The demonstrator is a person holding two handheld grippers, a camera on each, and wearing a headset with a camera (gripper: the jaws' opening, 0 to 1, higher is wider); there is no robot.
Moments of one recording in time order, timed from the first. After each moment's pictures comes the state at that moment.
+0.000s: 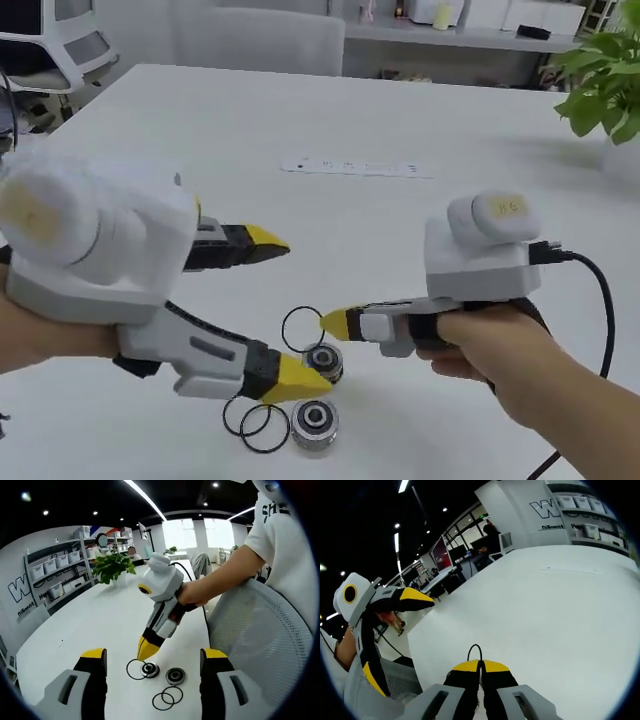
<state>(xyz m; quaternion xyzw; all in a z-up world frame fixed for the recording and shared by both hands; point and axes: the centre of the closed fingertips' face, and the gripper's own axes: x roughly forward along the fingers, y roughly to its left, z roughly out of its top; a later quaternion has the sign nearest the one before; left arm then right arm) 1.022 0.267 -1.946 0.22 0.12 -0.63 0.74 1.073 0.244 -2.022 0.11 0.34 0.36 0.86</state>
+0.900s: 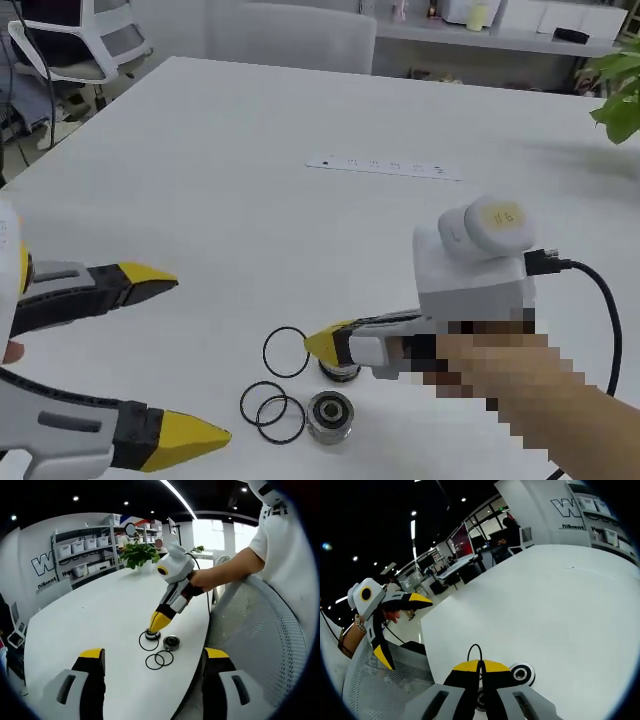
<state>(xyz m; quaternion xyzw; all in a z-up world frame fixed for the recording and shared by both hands) 0.997 0.350 -1.970 0.18 0.17 -0.54 0.80 1.043 0.284 -2.027 0.06 0.36 0.43 0.83</state>
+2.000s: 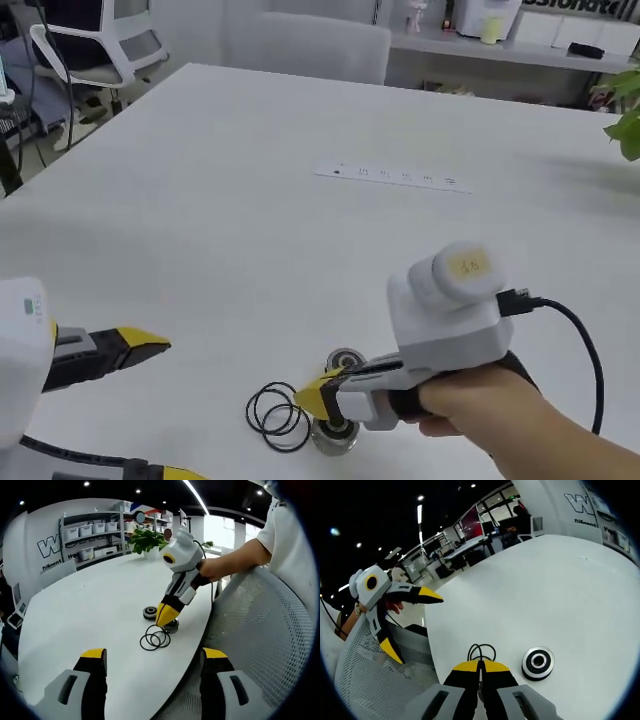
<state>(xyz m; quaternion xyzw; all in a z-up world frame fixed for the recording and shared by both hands) 0.991 0.363 -2.008 0.17 0.23 -0.51 0.81 1.020 0.297 -2.057 0.02 0.39 0.45 0.80</state>
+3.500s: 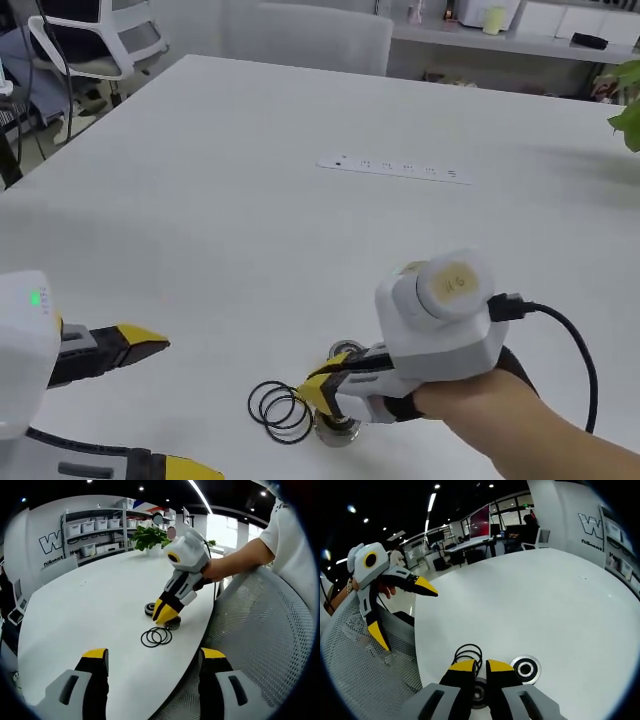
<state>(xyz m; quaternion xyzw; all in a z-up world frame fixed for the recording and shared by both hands) 0.992 0.367 -2.015 0.17 0.25 -0.50 0.81 1.035 0.288 -2.063 -0.07 0.35 0.44 0.82</state>
